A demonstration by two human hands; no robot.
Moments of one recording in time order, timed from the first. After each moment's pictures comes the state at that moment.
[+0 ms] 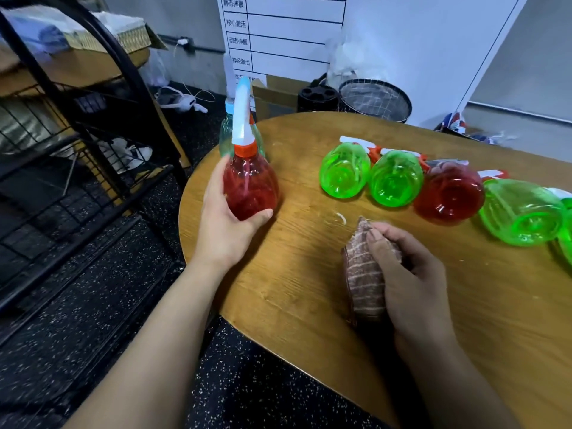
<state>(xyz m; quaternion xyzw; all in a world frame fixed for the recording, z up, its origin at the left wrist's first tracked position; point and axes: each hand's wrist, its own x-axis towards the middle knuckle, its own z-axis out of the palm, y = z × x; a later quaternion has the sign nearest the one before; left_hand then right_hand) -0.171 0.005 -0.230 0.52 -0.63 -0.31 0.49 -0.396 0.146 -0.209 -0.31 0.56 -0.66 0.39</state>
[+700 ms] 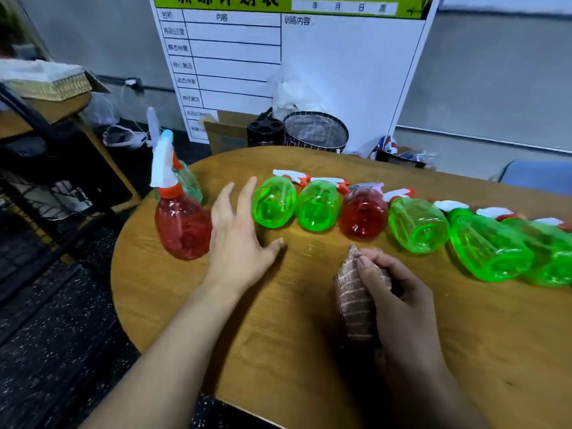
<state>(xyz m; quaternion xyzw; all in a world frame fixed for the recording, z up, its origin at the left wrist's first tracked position) -0.290 0.036 -0.173 0.52 -0.77 -0.17 0.32 -0.464 0.187 -0.189 -0.27 0.59 -0.69 0.33</state>
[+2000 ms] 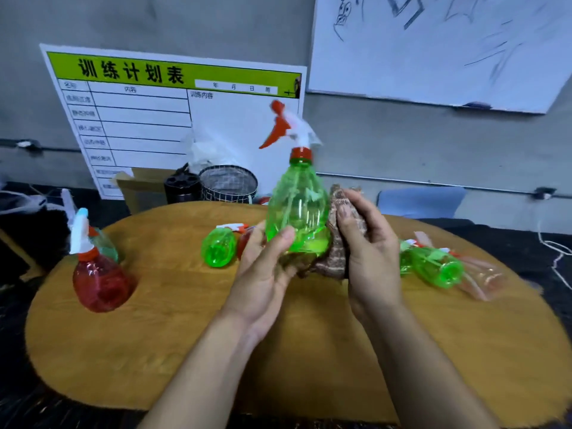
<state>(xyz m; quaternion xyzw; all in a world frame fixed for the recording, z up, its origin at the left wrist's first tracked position) -0.410 0.213 -0.049 0.12 -0.43 -0.79 0.42 -0.529 0.279 -0.029 -0.36 0.49 -0.79 0.12</state>
